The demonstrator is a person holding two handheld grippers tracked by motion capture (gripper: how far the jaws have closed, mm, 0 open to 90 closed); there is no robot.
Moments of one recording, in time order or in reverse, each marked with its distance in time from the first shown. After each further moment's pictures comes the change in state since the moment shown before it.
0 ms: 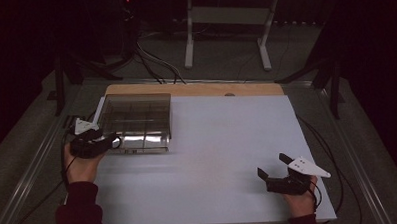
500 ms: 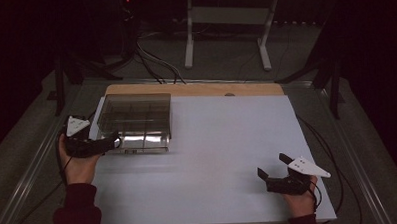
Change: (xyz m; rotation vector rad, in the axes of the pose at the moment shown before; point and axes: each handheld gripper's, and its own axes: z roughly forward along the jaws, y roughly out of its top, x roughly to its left) left arm -0.008 0.008 -0.016 -0.099 0.003 0.003; right arm 0.000 0.000 0.000 0.001 0.001 0.000
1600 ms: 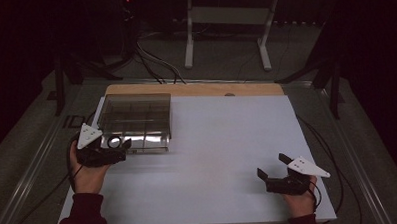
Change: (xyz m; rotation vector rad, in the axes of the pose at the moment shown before) left arm -0.035 -0.011 -0.009 -0.044 -0.114 0.096; right arm 0.000 0.000 0.001 0.002 0.005 -0.005
